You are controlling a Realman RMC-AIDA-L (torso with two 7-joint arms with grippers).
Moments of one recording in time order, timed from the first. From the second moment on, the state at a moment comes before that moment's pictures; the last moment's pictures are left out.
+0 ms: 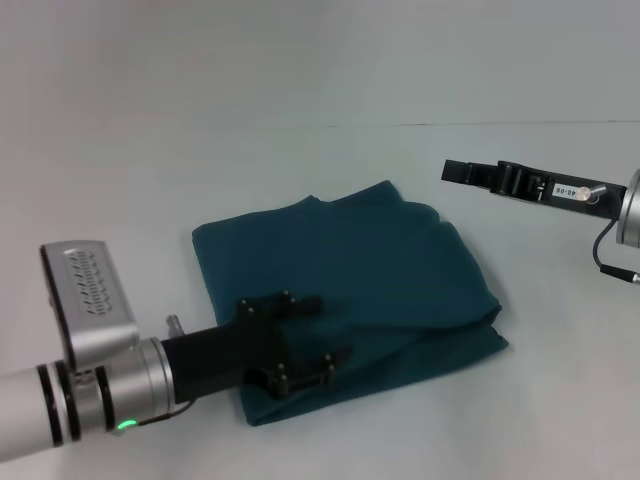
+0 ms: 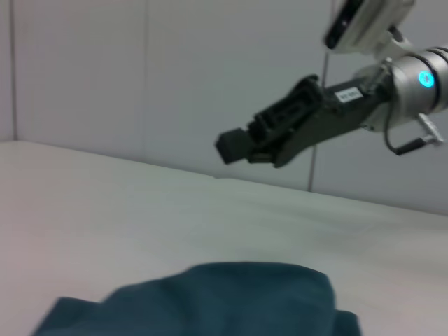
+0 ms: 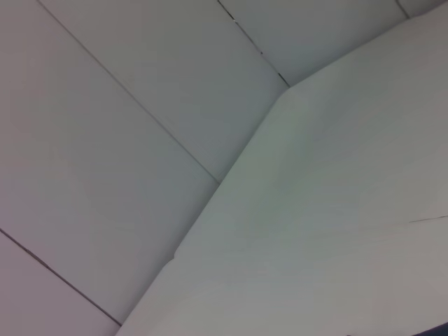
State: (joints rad) left arm -0.50 -2.17 0.87 0.37 1.73 1.31 -0.88; right arm 0.64 2.05 -0.71 -0.56 -1.83 -1.28 1.95
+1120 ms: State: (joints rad) left arm -0.49 -2.16 0.99 0.43 1.78 1.39 -1.05; right arm 0.63 2.06 -0.71 -0.56 -1.83 -1.27 1.95
